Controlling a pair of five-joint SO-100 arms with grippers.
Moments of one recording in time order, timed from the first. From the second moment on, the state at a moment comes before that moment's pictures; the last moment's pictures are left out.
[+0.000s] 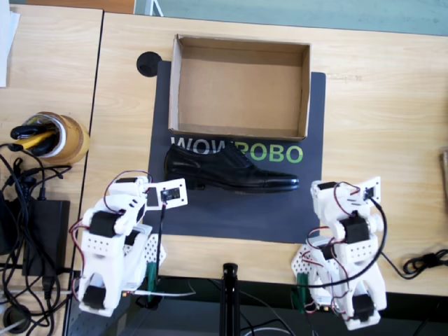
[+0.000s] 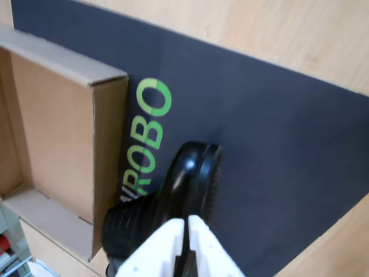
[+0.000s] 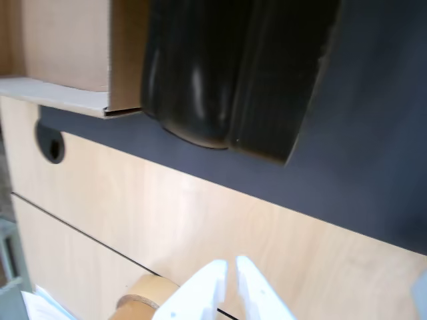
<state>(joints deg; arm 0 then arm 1) 9.8 148.7 122.1 85.2 -16.1 -21.4 139.2 112.0 87.6 0.3</state>
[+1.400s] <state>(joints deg) 27.9 139.7 118.2 92.5 -23.3 -32.2 131.9 106.2 97.3 -3.5</state>
